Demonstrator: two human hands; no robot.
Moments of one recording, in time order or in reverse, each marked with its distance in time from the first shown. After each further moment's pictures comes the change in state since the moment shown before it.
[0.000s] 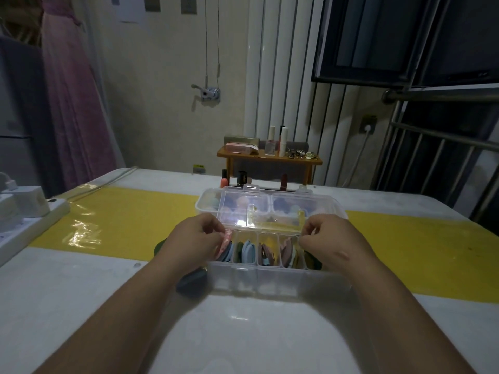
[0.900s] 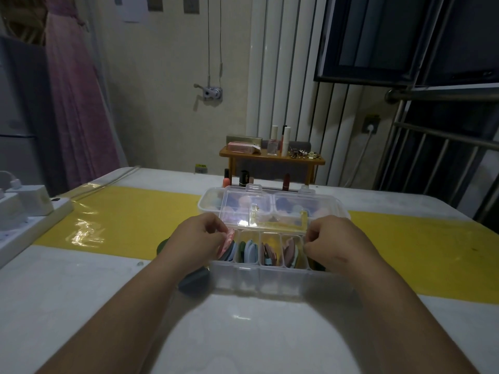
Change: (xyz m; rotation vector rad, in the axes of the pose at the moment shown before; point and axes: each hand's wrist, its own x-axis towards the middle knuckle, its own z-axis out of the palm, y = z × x) left_hand 0.001 -0.001 0.000 -0.002 -0.007 0.005; right_hand -0.001 -0.005 -0.001 -0.129 -0.030 -0.008
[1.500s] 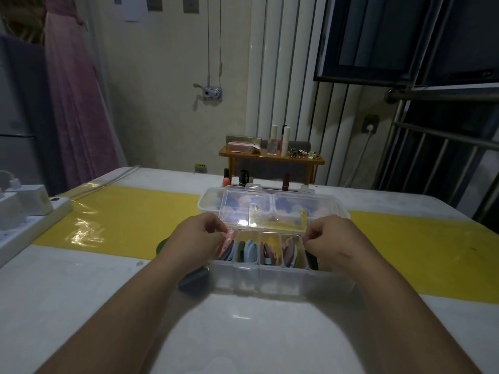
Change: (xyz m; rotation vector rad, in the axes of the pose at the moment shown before) left_hand -0.001 0.001 0.000 0.012 0.003 0.003; right_hand 0.004 0.004 -0.001 0.059 -0.045 0.017
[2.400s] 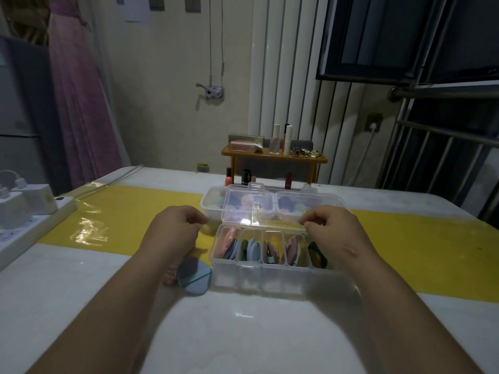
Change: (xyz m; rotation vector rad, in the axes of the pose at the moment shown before) left_hand 0.014 -0.018 -0.027 0.056 0.150 -0.053; right_hand -0.001 0.001 0.006 0.351 0.211 -0.135
